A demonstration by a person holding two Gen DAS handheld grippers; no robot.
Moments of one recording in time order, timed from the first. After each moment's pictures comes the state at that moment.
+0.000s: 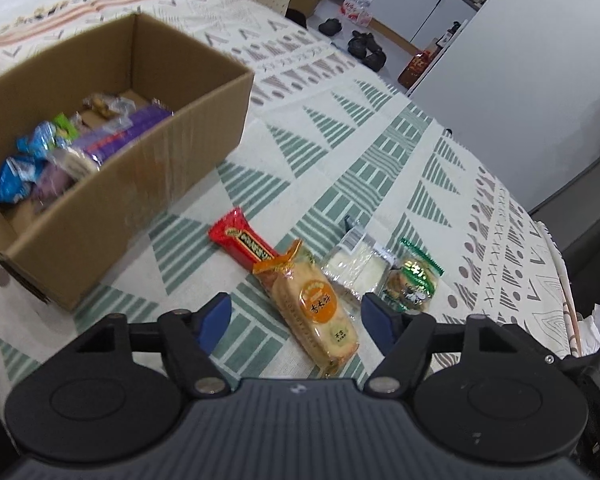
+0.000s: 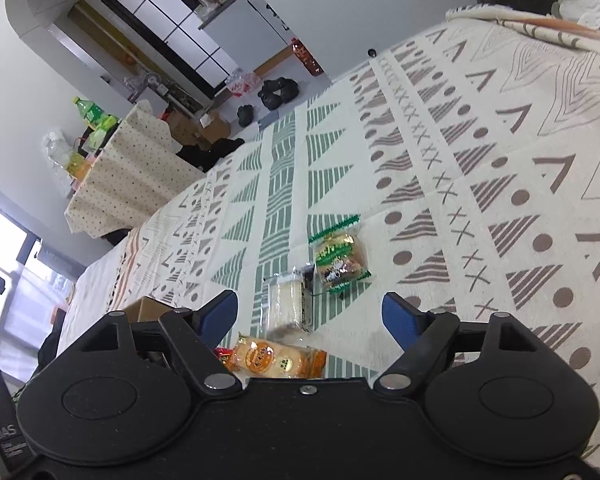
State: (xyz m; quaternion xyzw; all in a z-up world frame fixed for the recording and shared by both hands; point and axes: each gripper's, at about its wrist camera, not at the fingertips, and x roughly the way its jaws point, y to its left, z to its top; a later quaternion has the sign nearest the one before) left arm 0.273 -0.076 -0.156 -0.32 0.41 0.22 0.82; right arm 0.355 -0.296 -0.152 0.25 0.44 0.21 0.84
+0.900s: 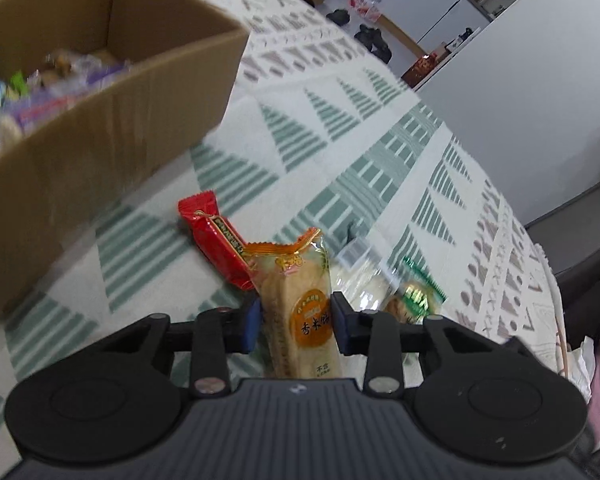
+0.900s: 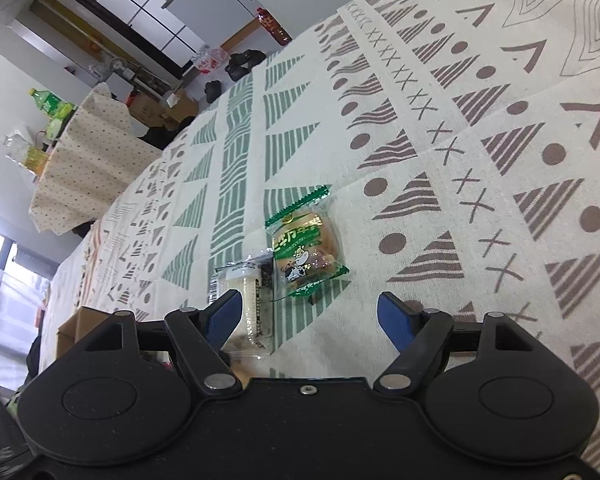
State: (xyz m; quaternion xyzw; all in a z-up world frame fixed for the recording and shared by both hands) left arm 0.307 -0.057 -0.184 -0.38 0.40 0.21 0.81; right arm 0.399 -0.267 -0.212 0.25 0.49 0.17 0.81
